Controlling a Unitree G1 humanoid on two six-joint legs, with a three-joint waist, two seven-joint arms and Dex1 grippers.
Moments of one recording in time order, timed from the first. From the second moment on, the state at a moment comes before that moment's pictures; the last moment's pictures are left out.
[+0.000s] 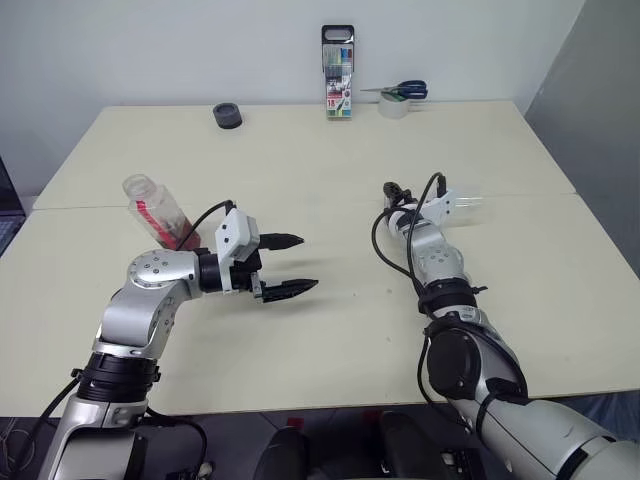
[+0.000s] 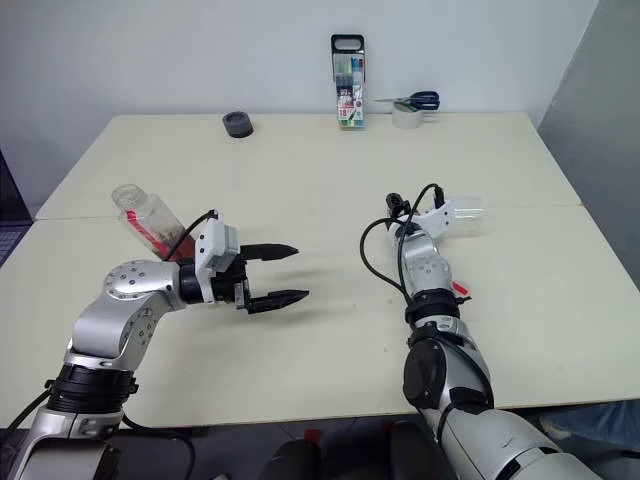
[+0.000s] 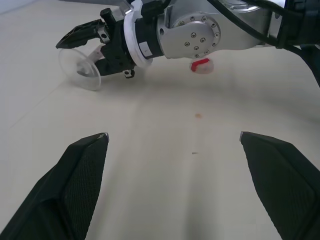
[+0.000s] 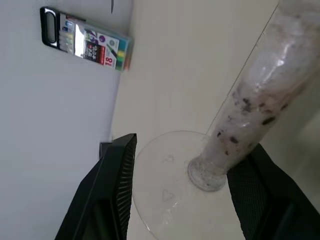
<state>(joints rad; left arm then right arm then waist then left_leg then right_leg) -0.42 0.66 -0.02 -0.02 -0.41 0.32 -1.16 -1.02 0.12 -0.61 0.85 0.85 0.21 -0.07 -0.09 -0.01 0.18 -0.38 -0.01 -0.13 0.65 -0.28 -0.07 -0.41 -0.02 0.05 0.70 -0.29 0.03</state>
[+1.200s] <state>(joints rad) -0.42 0.65 -0.03 -0.01 -0.39 0.31 -1.16 -0.94 0.13 -0.65 0.73 0.94 0.21 -0.14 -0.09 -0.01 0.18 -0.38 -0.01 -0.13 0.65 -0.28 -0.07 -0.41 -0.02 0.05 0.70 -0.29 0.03</state>
